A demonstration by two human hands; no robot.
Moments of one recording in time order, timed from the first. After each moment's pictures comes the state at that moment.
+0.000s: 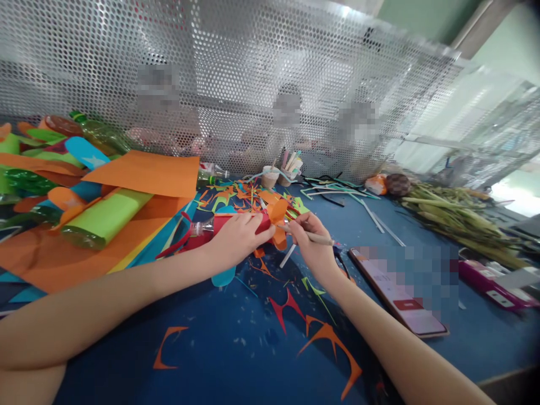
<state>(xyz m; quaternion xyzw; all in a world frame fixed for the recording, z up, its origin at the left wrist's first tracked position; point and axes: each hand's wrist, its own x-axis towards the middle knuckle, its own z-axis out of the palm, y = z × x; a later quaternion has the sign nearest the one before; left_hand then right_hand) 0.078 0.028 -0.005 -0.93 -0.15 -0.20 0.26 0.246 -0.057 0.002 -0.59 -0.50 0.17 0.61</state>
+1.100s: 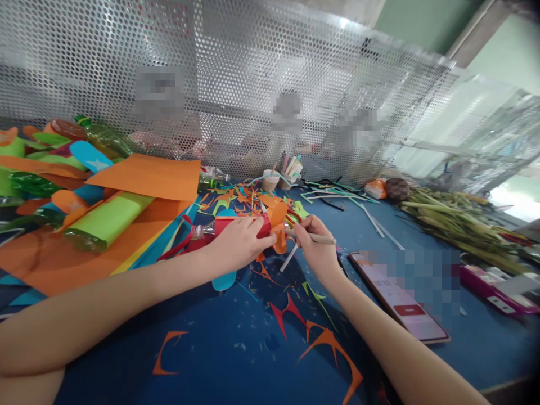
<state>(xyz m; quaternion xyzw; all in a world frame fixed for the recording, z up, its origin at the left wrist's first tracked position) 0.076 0.024 0.002 -0.94 -0.12 -0.22 0.23 0.254 -0.055 0.002 -0.62 -0.50 0.12 0.60</state>
